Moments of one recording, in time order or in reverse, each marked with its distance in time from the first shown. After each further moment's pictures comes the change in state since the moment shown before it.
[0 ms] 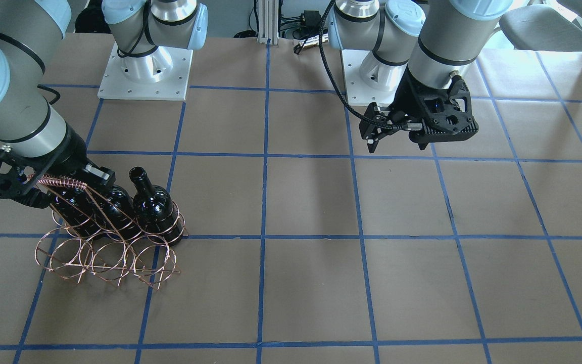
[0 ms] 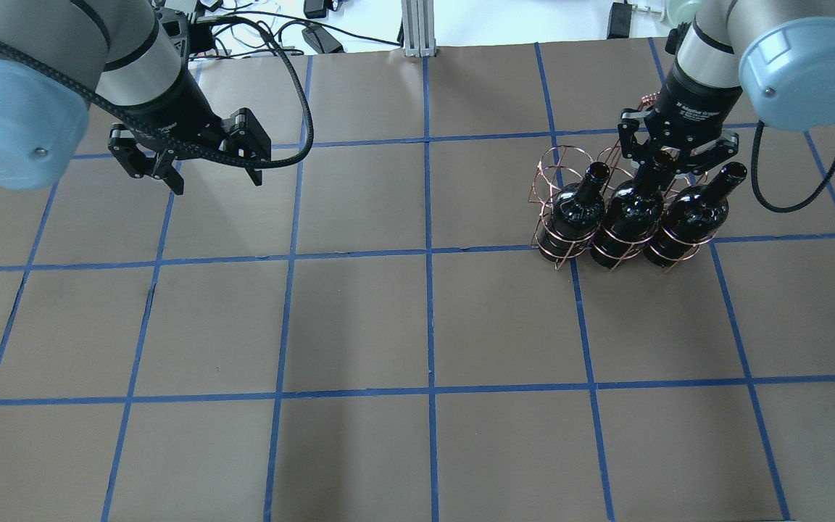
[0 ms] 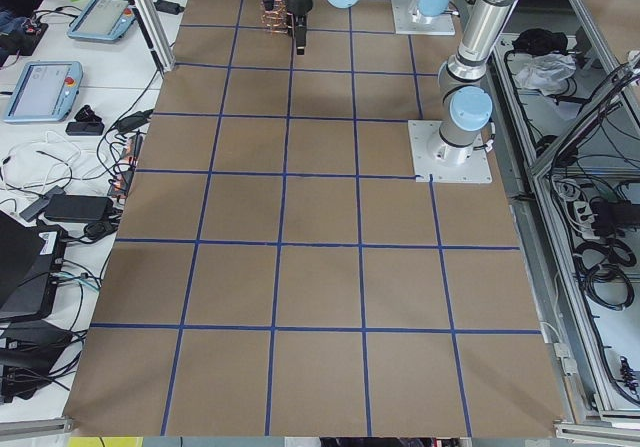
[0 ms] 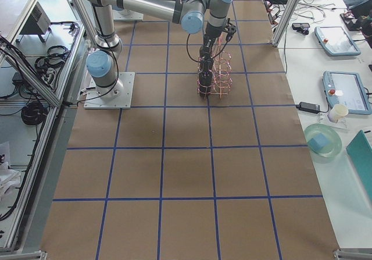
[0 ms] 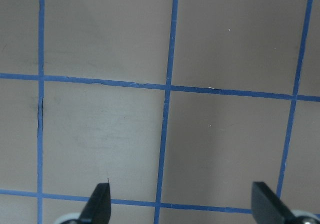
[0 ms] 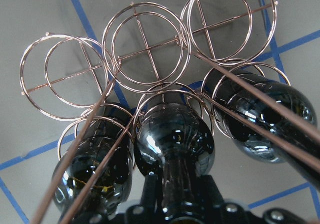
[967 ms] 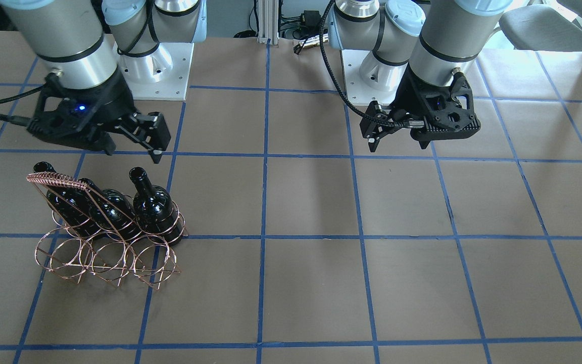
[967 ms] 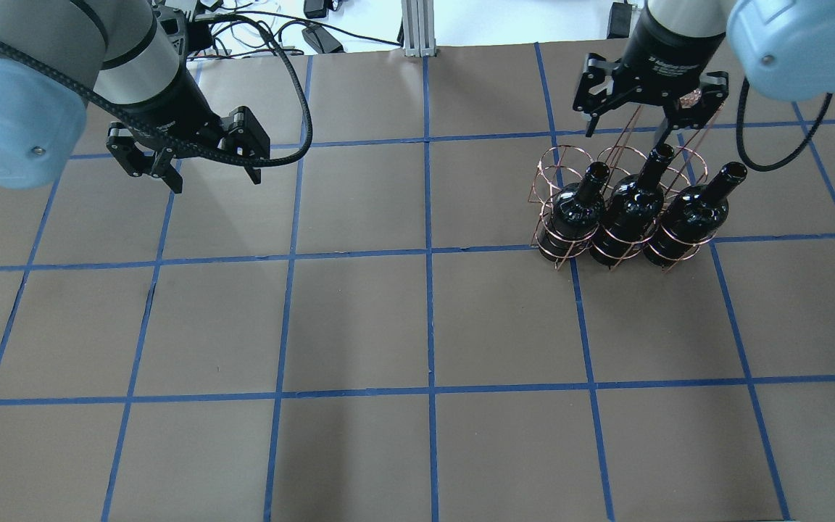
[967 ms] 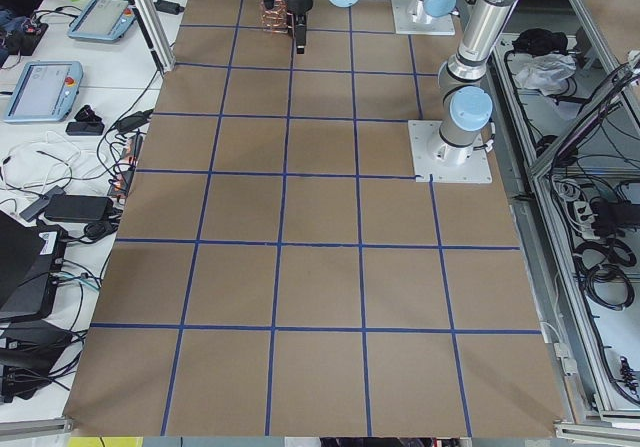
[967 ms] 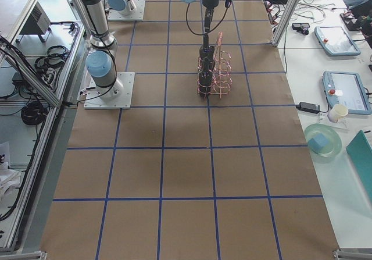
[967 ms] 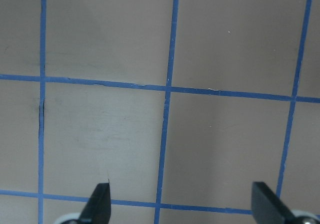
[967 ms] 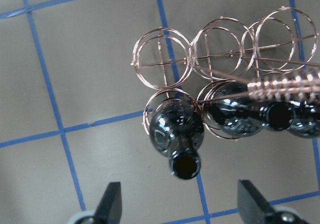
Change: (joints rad) left arm 0.000 0.004 0.004 0.000 0.001 -0.001; right arm 0.211 -0.082 -0.109 0.070 0.002 -0.014
